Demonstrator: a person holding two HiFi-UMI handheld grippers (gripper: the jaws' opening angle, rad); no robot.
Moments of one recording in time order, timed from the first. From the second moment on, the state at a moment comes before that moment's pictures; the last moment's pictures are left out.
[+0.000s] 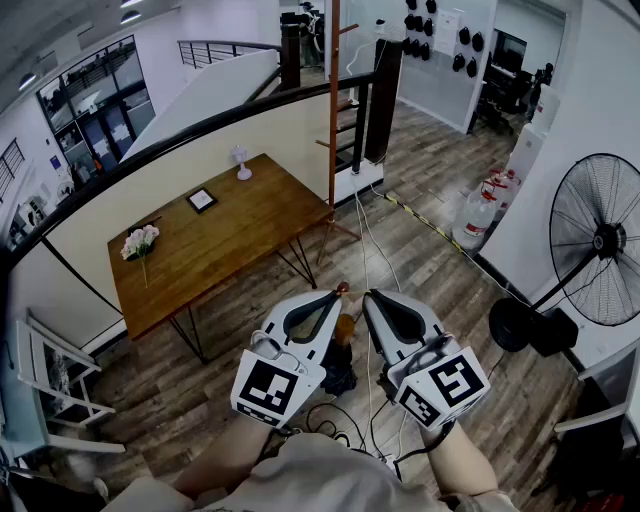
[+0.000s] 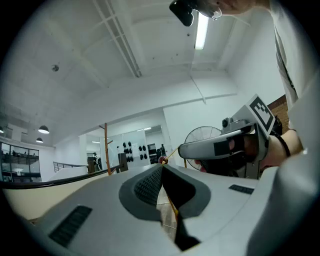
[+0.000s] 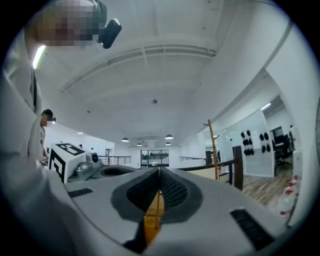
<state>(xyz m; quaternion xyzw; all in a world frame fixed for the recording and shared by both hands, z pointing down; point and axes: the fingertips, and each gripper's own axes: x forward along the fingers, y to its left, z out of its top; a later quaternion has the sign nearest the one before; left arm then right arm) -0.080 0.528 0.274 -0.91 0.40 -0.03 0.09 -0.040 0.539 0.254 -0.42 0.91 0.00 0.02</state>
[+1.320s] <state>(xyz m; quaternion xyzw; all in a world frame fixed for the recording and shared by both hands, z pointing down) 0.002 0.511 0.281 -0.91 0.40 -0.03 0.10 0.042 0.518 0.265 -0.41 0.91 0.00 0.05</state>
